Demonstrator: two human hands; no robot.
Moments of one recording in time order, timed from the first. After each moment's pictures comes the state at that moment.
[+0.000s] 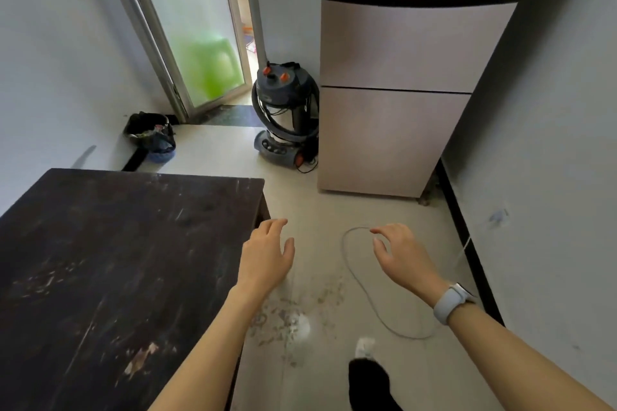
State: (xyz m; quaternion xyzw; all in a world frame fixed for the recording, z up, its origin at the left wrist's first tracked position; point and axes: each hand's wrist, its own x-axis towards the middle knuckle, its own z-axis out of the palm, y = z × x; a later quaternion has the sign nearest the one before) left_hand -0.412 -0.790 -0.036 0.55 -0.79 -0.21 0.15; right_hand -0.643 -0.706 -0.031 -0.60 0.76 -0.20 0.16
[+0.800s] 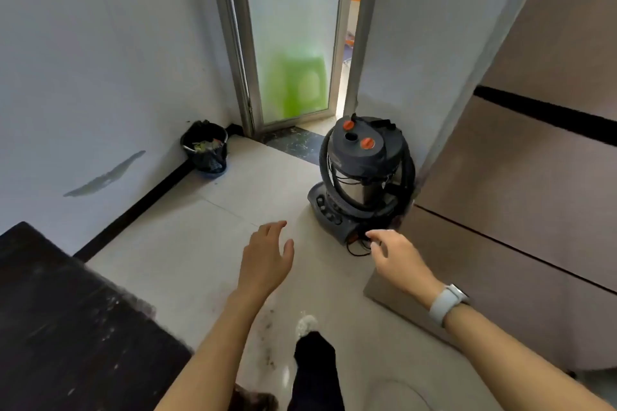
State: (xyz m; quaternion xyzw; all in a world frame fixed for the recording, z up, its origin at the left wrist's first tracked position) left_hand -0.501 -1.294 -0.066 0.71 -0.63 -0.22 0.20; right_hand -0.740 -1.307 -0.047 -0.71 0.64 -0.14 0.26
